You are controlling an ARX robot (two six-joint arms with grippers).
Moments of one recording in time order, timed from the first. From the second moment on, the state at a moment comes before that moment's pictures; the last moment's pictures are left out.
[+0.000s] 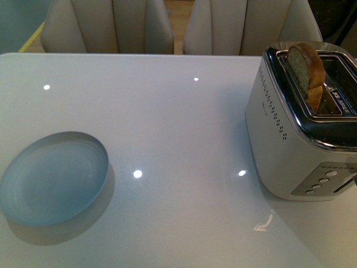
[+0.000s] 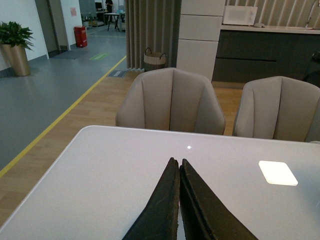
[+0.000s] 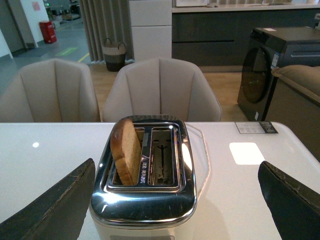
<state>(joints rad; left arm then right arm) 0.00 0.01 0.01 0.00 0.00 -0.01 0.00 0.00 0.02 0.00 0.00 0.00</state>
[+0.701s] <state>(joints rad) 0.00 0.01 0.01 0.00 0.00 -0.01 0.00 0.00 0.02 0.00 0.00 0.00</state>
